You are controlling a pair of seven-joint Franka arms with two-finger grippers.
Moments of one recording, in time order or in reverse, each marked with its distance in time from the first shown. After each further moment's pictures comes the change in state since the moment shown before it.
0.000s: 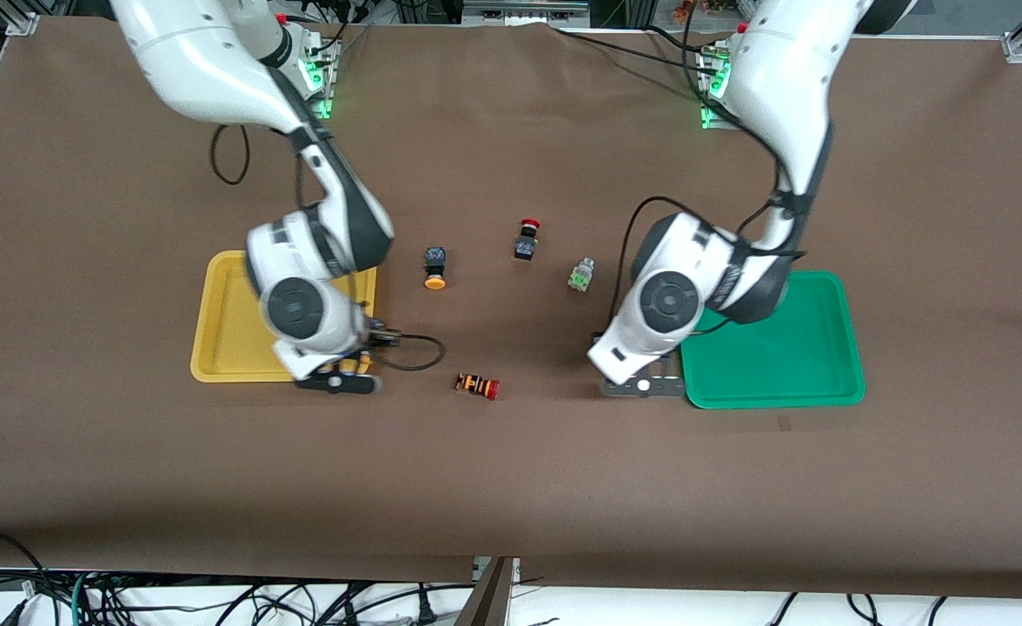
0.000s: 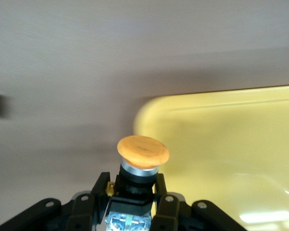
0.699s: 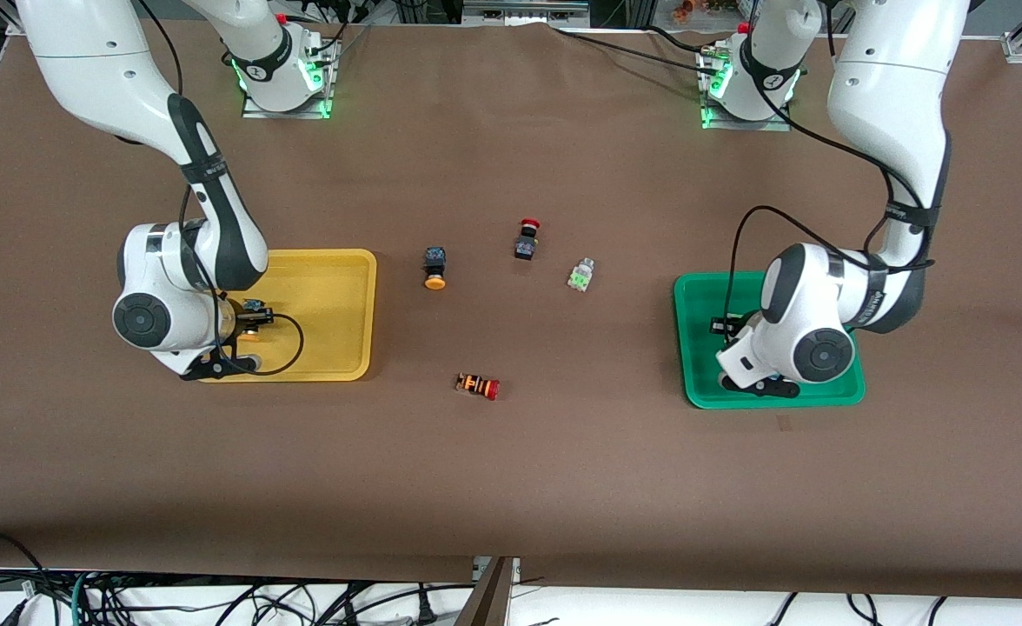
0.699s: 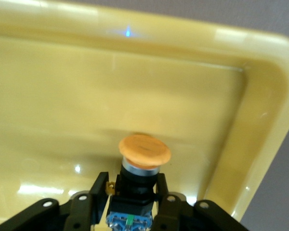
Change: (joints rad) left arm 0.232 -0.030 -0.008 -0.232 0.000 -0.030 0.329; right arm -0.146 -0.082 -0.141 -0.376 0.000 0.191 -0.432
